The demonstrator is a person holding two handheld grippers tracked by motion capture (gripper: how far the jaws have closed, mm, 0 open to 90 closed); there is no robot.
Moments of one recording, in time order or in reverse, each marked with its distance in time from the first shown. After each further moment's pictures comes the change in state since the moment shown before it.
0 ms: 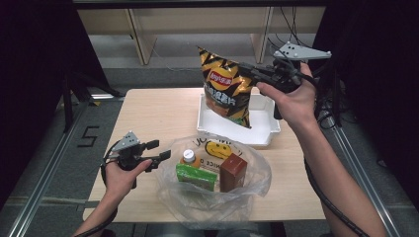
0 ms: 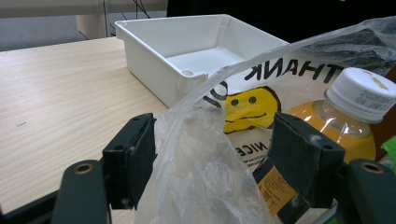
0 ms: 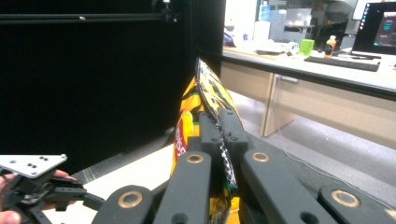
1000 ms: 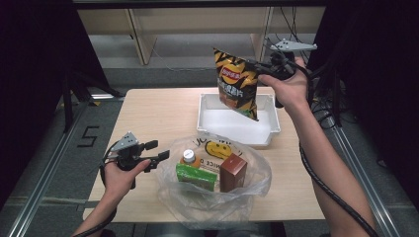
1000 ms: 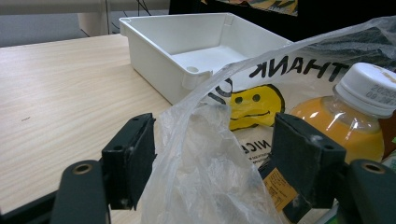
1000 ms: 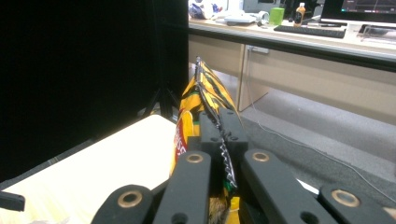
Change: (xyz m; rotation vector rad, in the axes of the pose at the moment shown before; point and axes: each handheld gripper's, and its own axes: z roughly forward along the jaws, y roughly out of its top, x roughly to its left) left arm 0.004 -0.003 -0.001 0.004 0.009 -0.008; right arm -0.068 -0.027 0.041 0.101 -0.105 0.043
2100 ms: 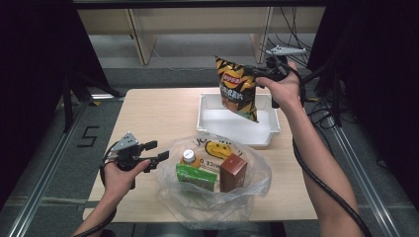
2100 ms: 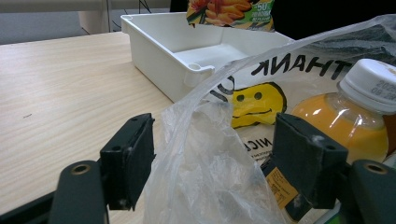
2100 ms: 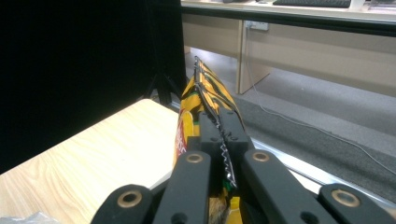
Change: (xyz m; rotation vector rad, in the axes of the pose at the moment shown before) left arm 0.002 -0.001 -0.001 0.003 -0.001 0.008; right arm -0.031 -0.029 0.036 0.064 0.003 0.046
